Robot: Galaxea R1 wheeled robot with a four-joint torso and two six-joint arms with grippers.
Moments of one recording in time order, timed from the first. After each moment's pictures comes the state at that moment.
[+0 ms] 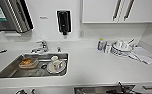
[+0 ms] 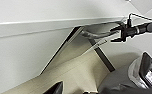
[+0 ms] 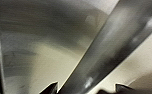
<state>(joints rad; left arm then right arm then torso) 0.62 1.68 -0.86 0.03 0.30 -0.07 -0.70 2.27 -1.59 0.05 -0.19 1.07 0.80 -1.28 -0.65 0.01</state>
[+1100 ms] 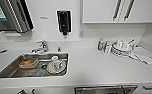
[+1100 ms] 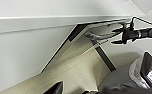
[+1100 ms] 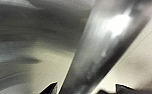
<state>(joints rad) 0.63 1.70 -0.89 0.03 0.30 -0.07 -0.80 2.25 -1.59 0.03 -0.03 1.07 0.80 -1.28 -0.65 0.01</state>
